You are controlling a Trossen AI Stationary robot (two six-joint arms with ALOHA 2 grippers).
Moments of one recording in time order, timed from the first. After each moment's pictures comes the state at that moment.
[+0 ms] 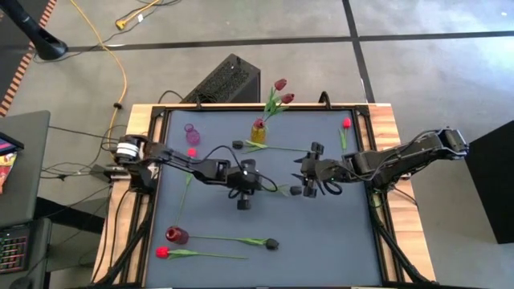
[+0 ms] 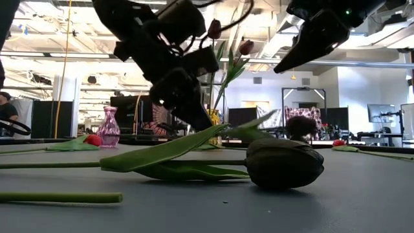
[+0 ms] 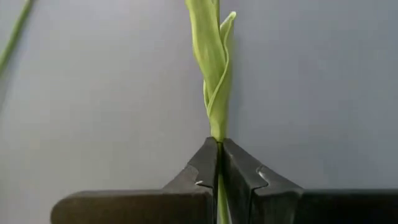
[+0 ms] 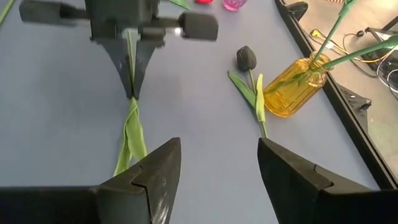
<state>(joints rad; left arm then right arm) -0.03 1.81 0.99 0.02 -0.04 0.08 0.19 1.15 0.75 -0.28 0.47 0.05</state>
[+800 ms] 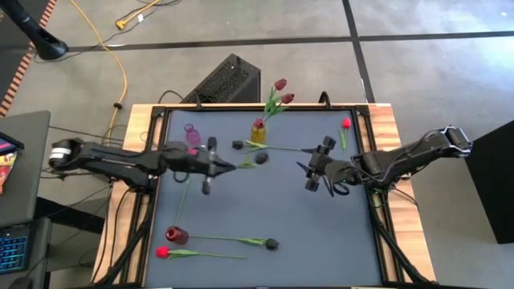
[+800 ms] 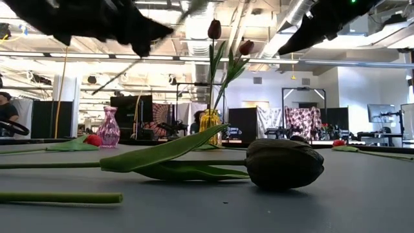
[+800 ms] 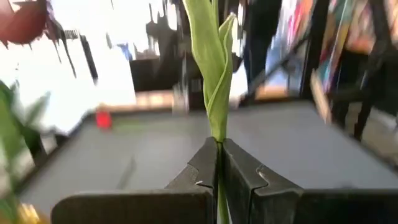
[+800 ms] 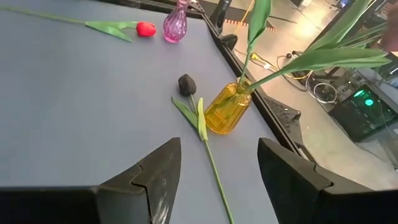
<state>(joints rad) 0.08 1.05 0.42 0.60 0.13 0.07 0.25 1.07 0.75 -0.28 0.76 0.05</state>
